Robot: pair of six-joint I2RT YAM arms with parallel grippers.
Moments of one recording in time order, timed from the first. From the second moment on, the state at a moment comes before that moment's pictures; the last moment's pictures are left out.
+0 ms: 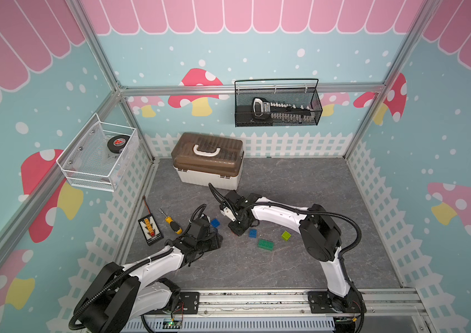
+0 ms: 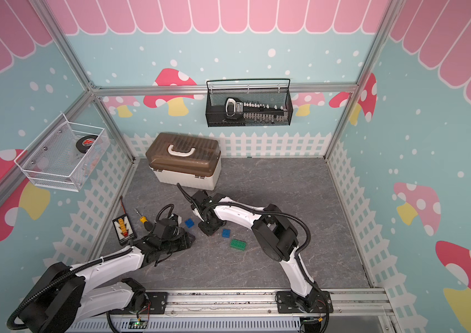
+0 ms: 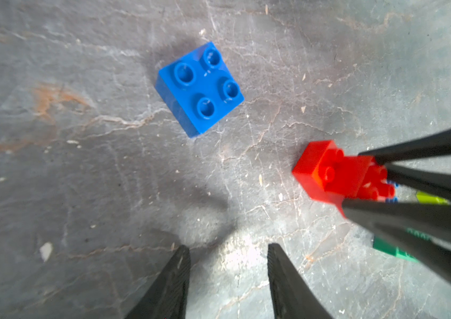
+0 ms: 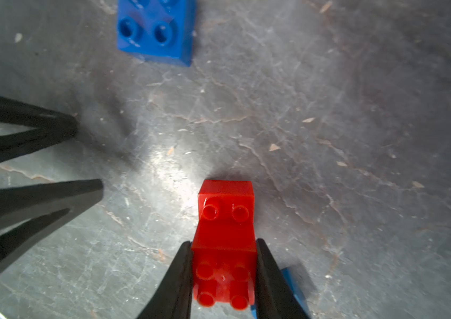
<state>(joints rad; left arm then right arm) -0.49 1.17 0.36 -0.08 0.12 -0.68 0.90 2.11 1.65 -0.87 -0.04 0.05</state>
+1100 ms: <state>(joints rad) -0.50 1.14 0.39 -0.12 0.17 -0.69 0.73 1.79 1.45 -0.84 0.08 0.03</state>
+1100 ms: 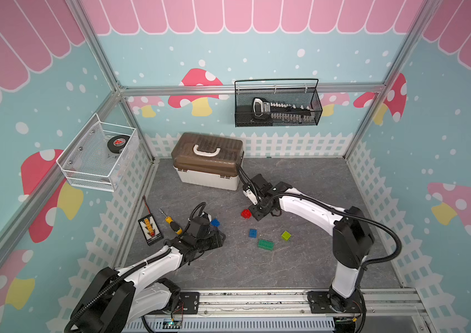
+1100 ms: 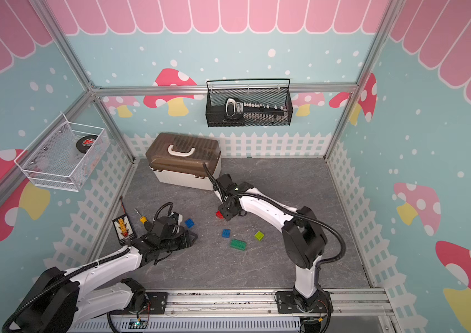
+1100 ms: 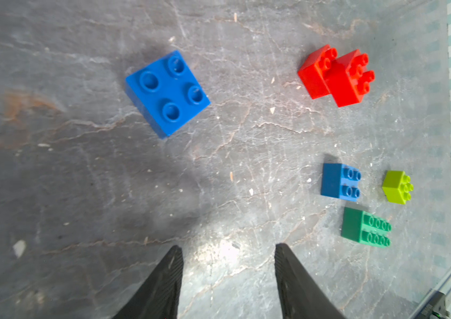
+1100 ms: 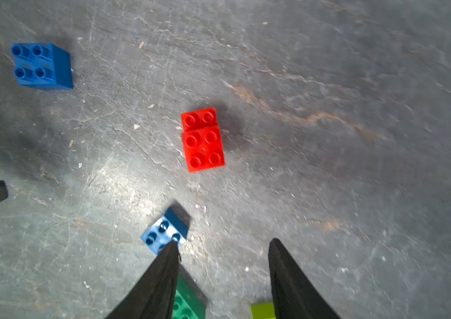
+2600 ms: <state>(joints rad) -0.60 1.24 0.46 -0.08 0.20 -0.68 0.56 1.60 0.92 -0.69 -0.06 0.16</state>
